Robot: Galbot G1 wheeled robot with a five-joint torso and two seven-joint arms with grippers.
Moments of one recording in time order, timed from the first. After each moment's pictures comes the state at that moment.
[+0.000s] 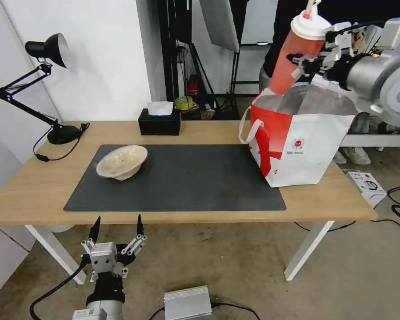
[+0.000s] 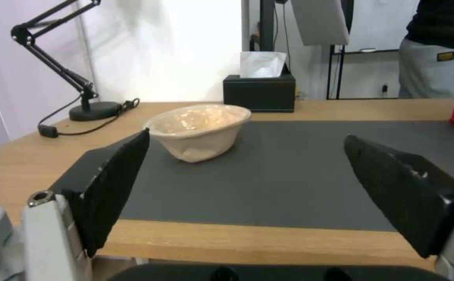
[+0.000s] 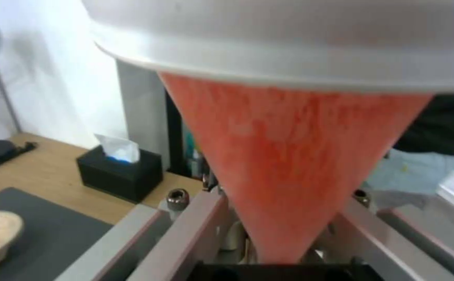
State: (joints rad) left arm 1.94 -1.41 -0.38 -2.40 0.08 -0.10 -0.33; right arm -0.06 0.51 -0.09 1.78 1.34 -0.58 0.17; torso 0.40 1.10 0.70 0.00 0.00
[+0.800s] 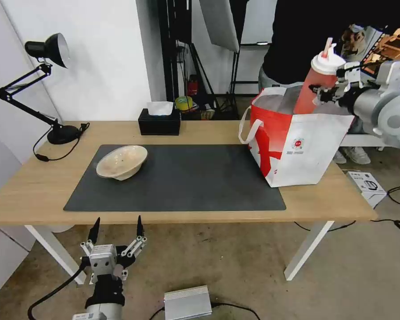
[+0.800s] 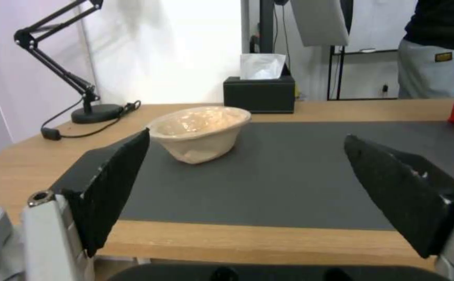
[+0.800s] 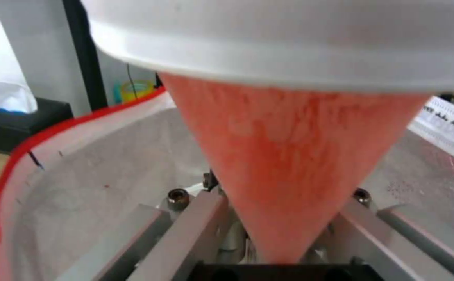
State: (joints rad) left arm 1.96 -1.41 -0.38 -2.42 0.10 -0.11 -0.33; right arm -0.24 0.54 -0.01 1.65 1.16 -0.59 0.15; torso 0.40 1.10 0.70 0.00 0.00
